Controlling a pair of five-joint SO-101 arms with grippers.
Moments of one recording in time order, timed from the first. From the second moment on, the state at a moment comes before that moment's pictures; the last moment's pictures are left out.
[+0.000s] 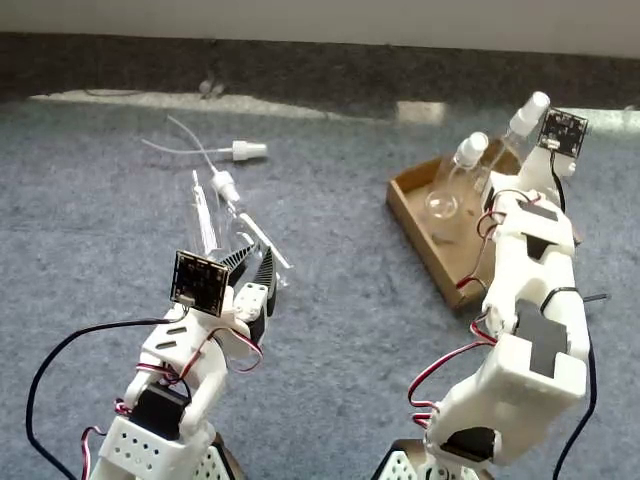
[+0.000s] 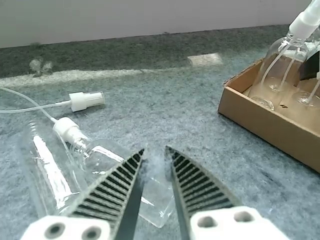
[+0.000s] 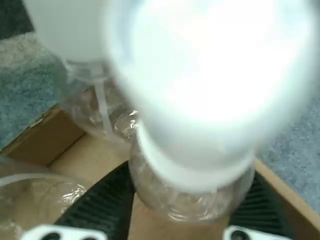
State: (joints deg) left arm 17.1 -102.1 95.9 32.2 11.0; right arm 14.8 12.8 20.1 17.9 0.0
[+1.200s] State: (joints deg) left arm 17.1 -102.1 95.9 32.2 11.0; right arm 14.9 1.1 20.1 25.9 2.2
